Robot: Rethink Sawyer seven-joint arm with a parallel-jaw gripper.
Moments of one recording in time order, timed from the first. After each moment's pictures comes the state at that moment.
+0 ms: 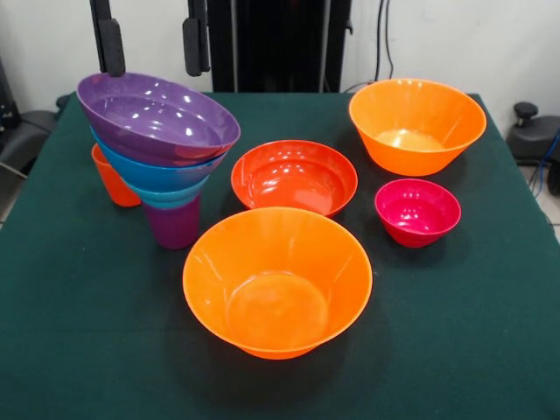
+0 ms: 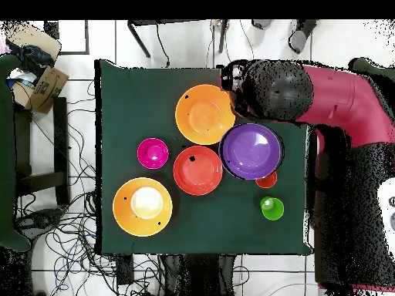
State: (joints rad) arm -0.65 -0.84 0.51 1.35 -0.28 0.81 1.65
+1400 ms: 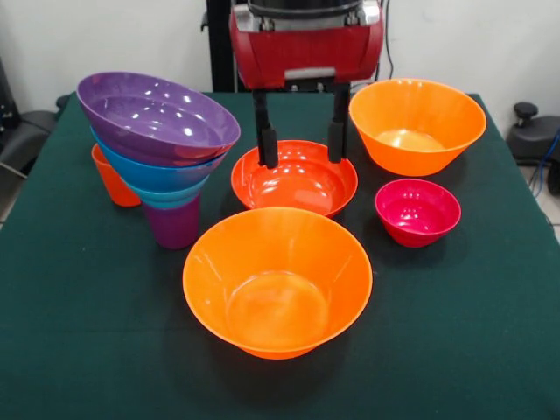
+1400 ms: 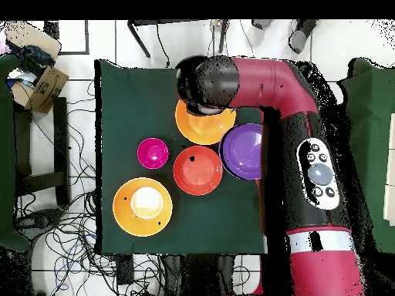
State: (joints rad) arm -0.45 -0.66 0.42 1.24 -0.30 0.92 1.65
